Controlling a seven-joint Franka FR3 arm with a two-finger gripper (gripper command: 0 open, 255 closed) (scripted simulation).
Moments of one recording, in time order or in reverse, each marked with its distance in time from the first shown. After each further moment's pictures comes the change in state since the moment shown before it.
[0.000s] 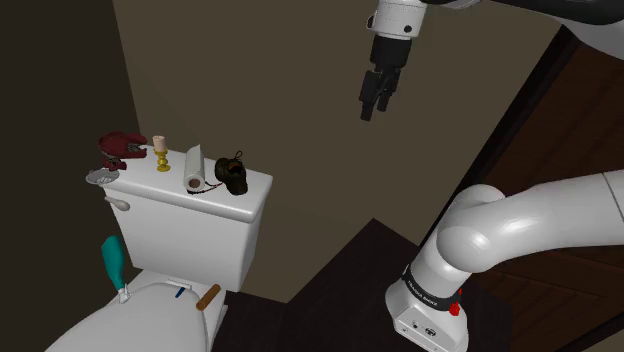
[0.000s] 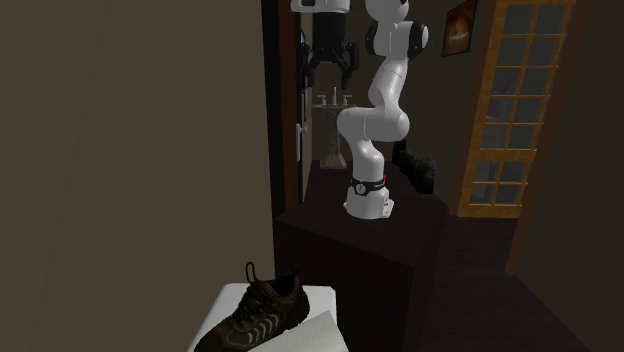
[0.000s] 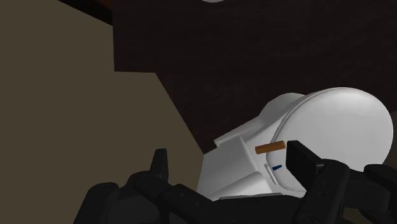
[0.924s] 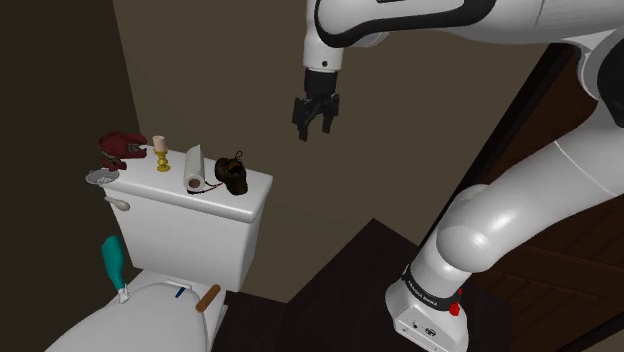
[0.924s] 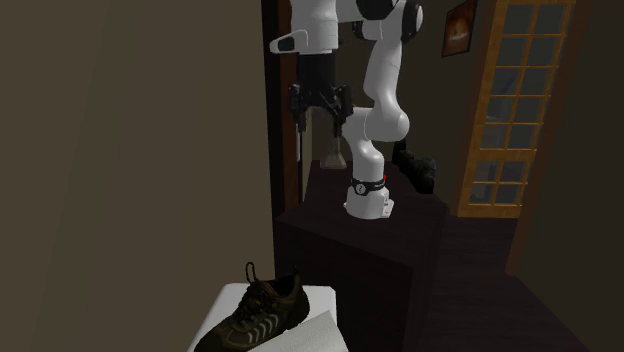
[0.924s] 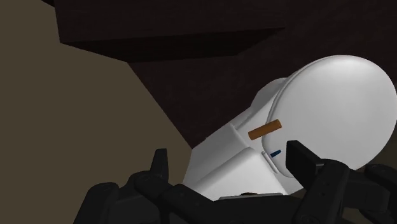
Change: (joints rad) arm -0.003 0.390 0.084 0.061 0.076 0.267 0.180
